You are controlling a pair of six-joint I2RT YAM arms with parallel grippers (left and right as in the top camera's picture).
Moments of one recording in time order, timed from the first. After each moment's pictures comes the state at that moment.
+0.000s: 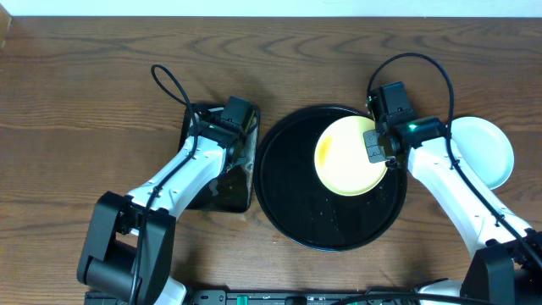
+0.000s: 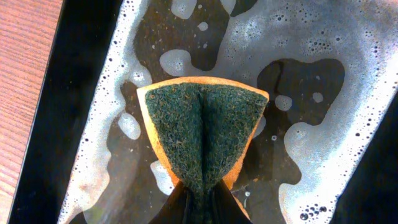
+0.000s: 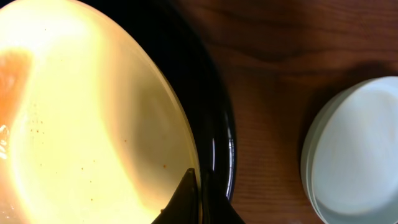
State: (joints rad) left arm -0.39 1.70 1.05 -0.70 -0.31 -0.61; right arm 0.29 1.57 1.11 -0.77 0.27 0.05
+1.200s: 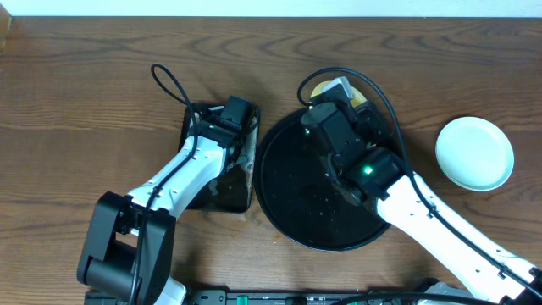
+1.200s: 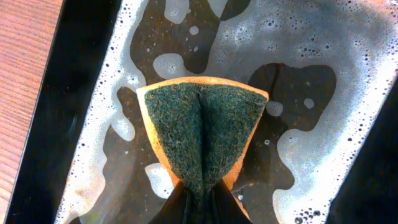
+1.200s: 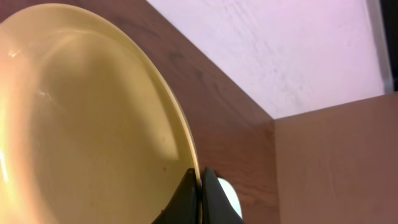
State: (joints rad) left arm -0.39 1.70 1.05 -0.68 -0.31 -0.61; right arm 0.71 1.44 1.13 -0.51 0.94 -0.21
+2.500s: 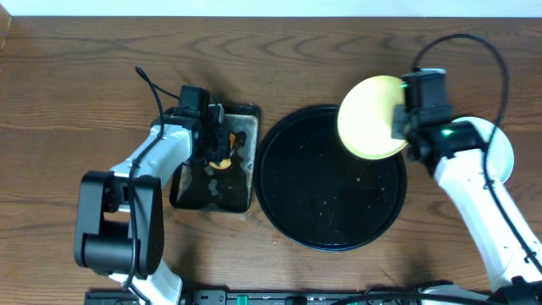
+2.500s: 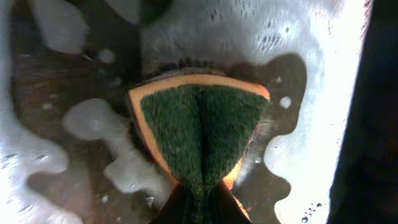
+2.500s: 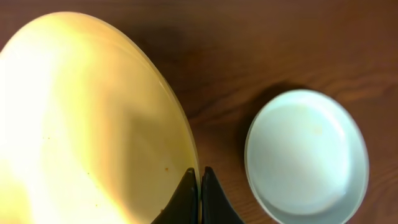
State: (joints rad) left arm -0.12 1.81 1.05 -0.56 0.21 -0.13; right arm 0.17 1.44 1.13 -0.66 0.36 0.23
